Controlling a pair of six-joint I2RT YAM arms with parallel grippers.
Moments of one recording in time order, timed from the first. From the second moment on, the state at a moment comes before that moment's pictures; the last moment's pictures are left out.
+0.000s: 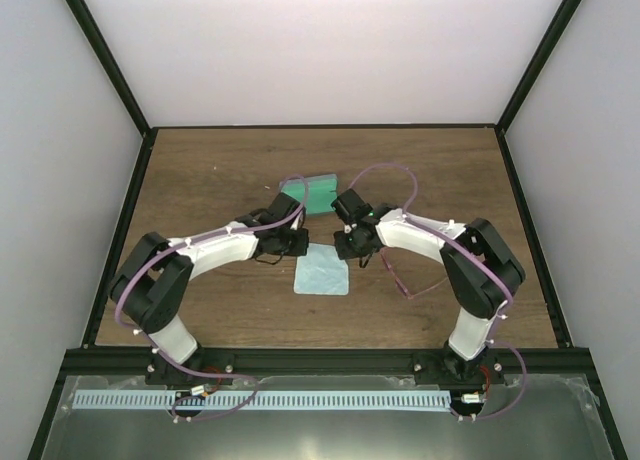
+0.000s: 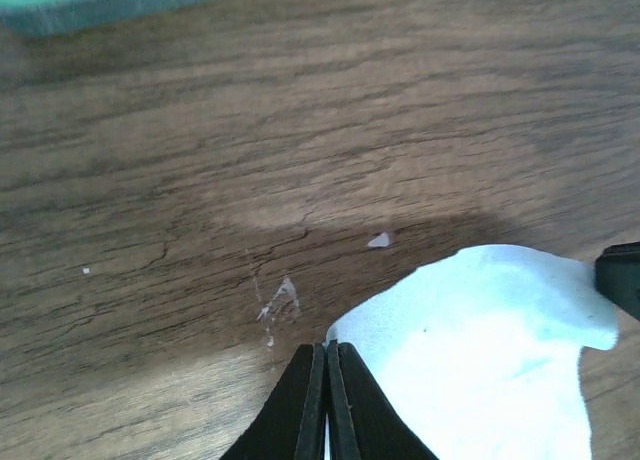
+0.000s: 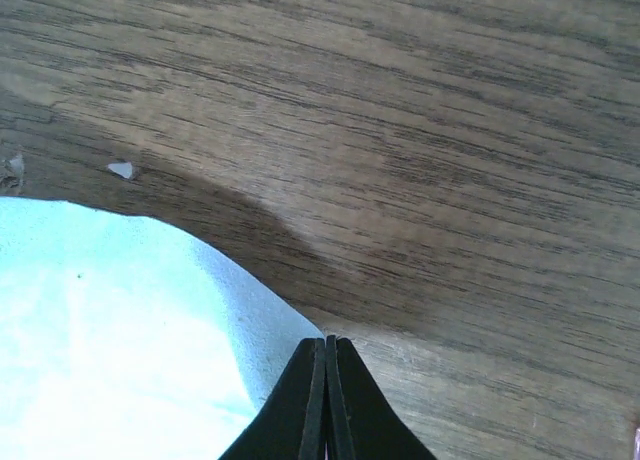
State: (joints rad) left arm -0.67 1.67 0.95 -0.33 0.08 -0.54; right arm 0.70 1.76 1.10 -0.57 0.00 0.45
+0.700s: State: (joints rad) left arm -0.71 1.57 0.87 -0.33 0.07 -0.52; right arm 0.74 1.68 1.10 -0.61 -0.01 0.50
